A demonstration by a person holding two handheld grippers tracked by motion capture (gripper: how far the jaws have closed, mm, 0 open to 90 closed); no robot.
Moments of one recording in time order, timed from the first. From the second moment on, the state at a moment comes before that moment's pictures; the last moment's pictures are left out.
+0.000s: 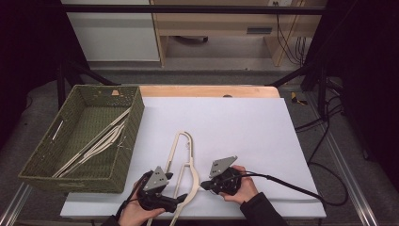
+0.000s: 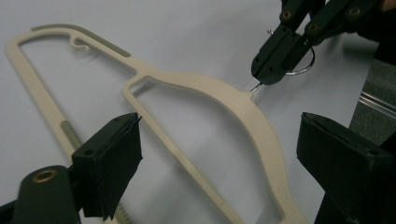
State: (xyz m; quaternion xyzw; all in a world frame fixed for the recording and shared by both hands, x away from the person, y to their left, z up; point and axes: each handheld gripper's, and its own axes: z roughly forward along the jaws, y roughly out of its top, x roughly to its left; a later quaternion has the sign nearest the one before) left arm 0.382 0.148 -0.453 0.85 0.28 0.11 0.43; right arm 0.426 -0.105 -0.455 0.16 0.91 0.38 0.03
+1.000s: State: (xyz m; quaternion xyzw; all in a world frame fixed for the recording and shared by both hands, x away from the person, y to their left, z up) left arm 0.376 0.102 -0.457 0.88 0.30 0.06 0.35; right arm 0.412 -0.101 -0.420 0.16 0.90 0.40 0.04
